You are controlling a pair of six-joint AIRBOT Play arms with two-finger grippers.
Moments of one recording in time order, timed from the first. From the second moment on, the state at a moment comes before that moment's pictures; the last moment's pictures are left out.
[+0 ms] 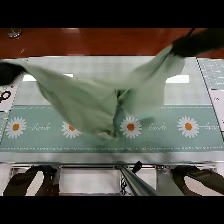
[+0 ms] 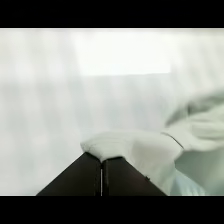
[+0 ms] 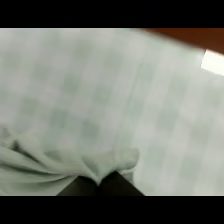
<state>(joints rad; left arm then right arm) 0.19 -0.65 1.22 0.96 -1.11 -1.28 0.16 -1.20 1.75 -1.39 1.28 1.47</state>
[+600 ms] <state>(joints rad) 0.28 -0.58 2.05 1.13 -1.19 -1.25 0.16 -0.72 1.99 -1.45 1.22 1.62</state>
